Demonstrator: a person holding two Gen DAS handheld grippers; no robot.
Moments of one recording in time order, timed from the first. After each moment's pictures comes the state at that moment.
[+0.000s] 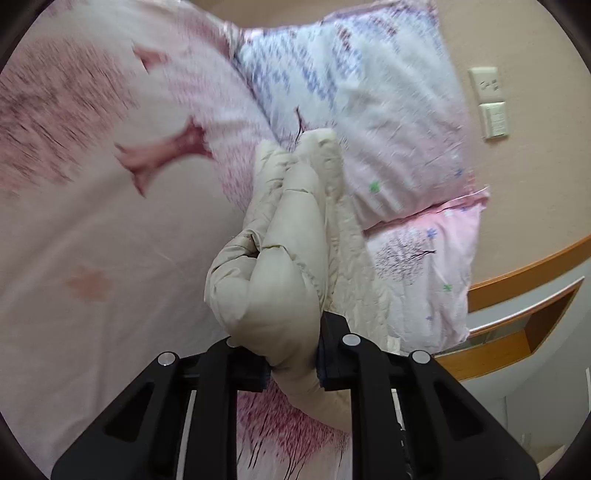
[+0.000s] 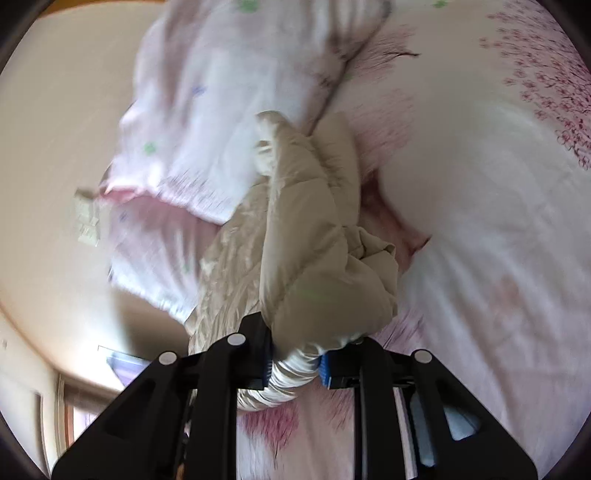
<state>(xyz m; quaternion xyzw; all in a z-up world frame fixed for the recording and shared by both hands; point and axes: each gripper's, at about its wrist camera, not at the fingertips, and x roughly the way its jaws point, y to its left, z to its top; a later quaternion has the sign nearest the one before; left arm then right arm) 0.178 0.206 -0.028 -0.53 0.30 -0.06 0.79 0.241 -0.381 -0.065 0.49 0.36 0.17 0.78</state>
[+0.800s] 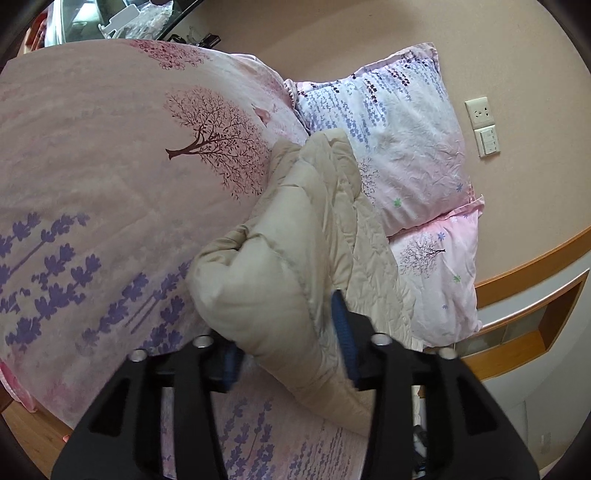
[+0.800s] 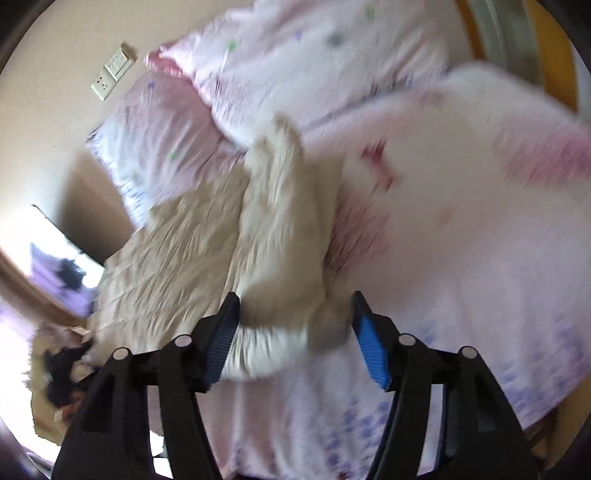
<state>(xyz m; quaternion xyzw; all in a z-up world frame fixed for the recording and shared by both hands) 0.043 0.259 -0.038 -0.51 0.30 -0.01 0.81 0.124 -0.324 -0.027 0.21 0.36 0.12 0.90</state>
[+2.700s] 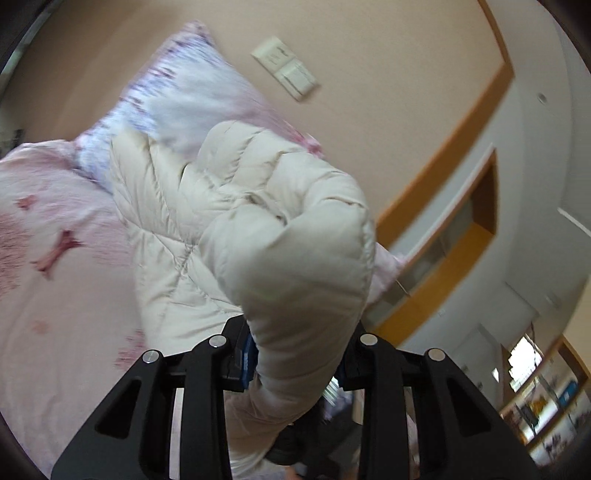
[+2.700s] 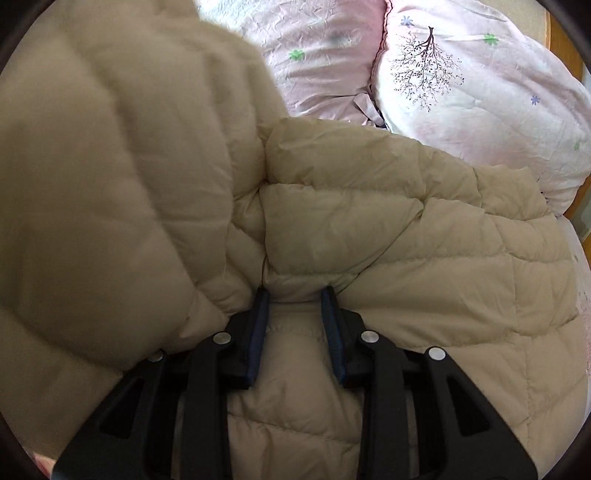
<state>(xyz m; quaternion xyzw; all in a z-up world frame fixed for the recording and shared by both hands) 0.108 0.110 0.089 -0.33 0.18 -0.24 0.90 0.212 -0.084 -0.030 -0.08 0.39 0.17 0.90</state>
